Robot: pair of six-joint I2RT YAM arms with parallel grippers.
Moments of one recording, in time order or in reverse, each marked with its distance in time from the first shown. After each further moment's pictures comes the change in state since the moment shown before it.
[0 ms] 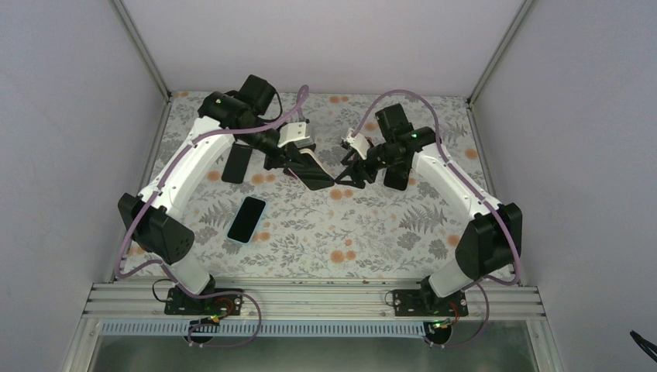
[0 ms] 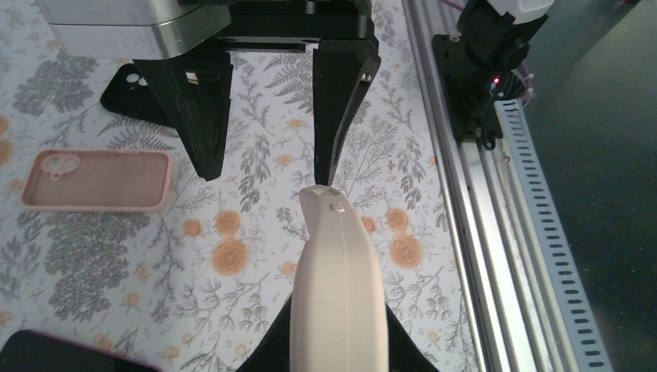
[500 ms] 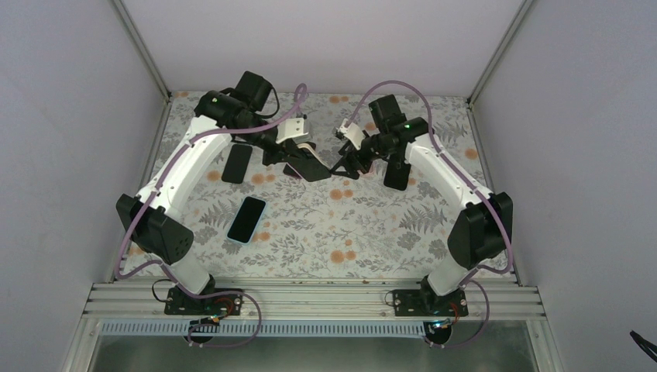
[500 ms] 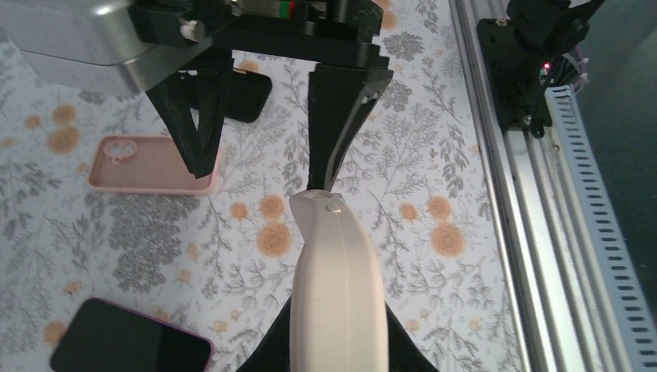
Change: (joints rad) left arm 0.025 -0.004 0.010 0.037 -0.046 0.002; right arm 0.049 0.092 0.124 0.011 0.082 0.057
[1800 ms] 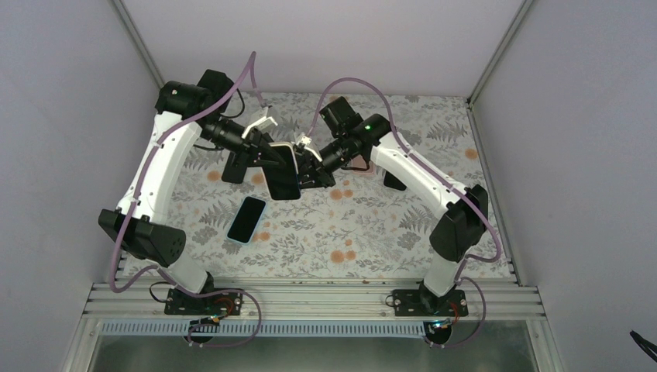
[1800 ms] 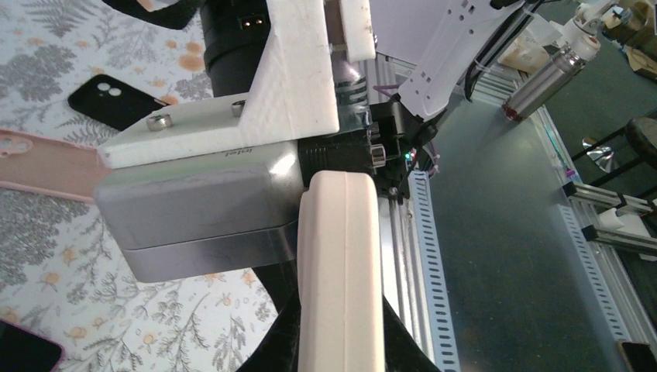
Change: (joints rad) left arm 0.167 -0.040 0.103 -0.375 0.291 0.016; right arm 0.266 0.116 0.242 -0.143 -0.386 0.011
